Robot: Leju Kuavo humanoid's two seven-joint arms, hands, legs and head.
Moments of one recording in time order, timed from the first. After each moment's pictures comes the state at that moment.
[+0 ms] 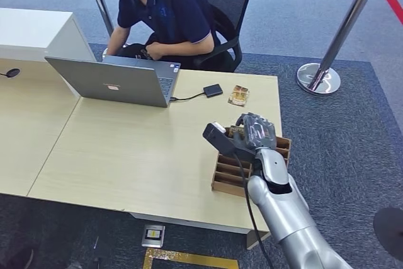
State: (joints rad) left arm -0.06 -0.27 0.68 -0.19 -1.39 0.57 0.19; right arm -0.54 0.15 0.51 -0.64 1.19 -0.19 0.11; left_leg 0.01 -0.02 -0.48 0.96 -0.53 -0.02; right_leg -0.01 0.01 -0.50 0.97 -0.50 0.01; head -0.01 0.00
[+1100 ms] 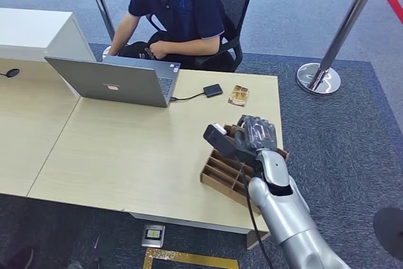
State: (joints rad) left arm -0.06 -0.27 0.68 -0.19 -1.41 0.57 0.19; right arm -0.52 0.15 0.51 -0.66 1.19 -0.20 0.11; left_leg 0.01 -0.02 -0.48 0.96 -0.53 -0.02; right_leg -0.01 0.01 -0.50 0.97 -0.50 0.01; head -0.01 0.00
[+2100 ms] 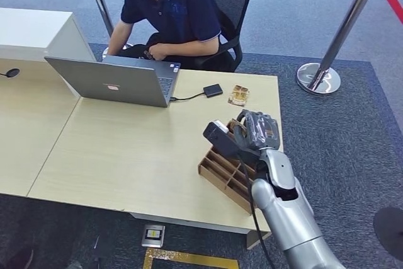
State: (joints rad) left arm -0.06 -0.27 0.68 -0.19 -1.40 0.57 0.19; right arm -0.47 0.13 0.51 -0.84 1.17 -0.16 0.08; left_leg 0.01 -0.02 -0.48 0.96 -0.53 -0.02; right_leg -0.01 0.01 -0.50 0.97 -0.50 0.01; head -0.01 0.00
